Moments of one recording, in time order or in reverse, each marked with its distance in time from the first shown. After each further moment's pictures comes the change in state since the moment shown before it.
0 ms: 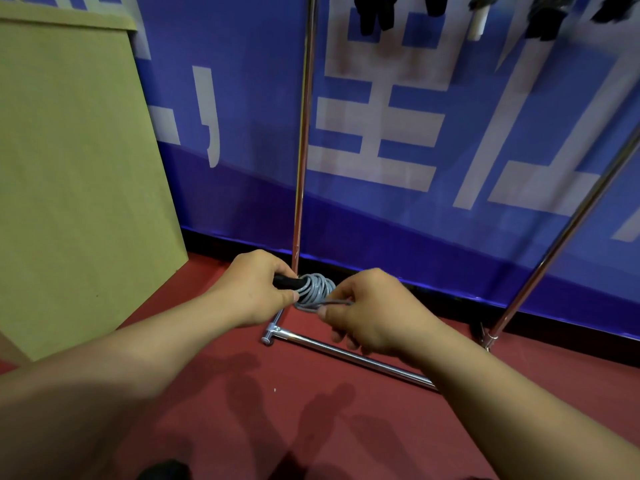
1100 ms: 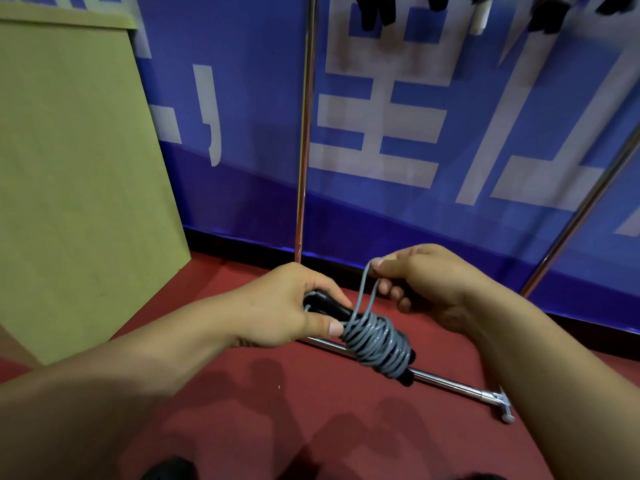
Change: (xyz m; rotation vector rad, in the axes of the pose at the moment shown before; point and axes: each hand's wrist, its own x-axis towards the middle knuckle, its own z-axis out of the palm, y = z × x) left_hand -0.029 0.026 -0.005 -0.360 -0.429 0.300; right_hand 0.015 0.024 -0.044 0.597 0.056 0.236
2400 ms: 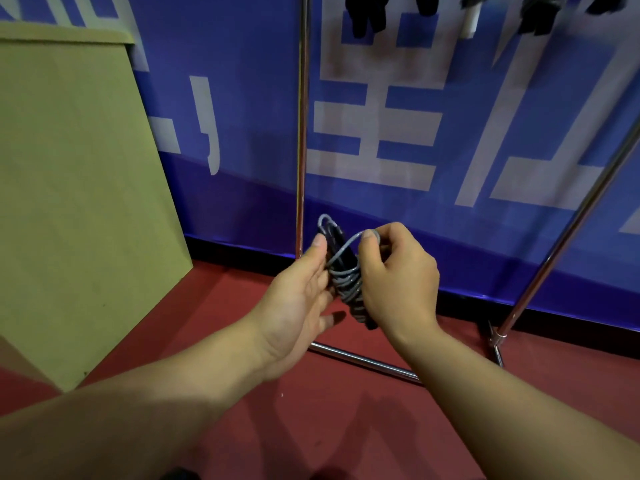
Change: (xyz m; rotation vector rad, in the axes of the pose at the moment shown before) left_hand 0.013 0.019 0.033 -0.875 0.180 -0.113; right_hand 0.004 0.011 0.048 -0.331 0.730 -0.560
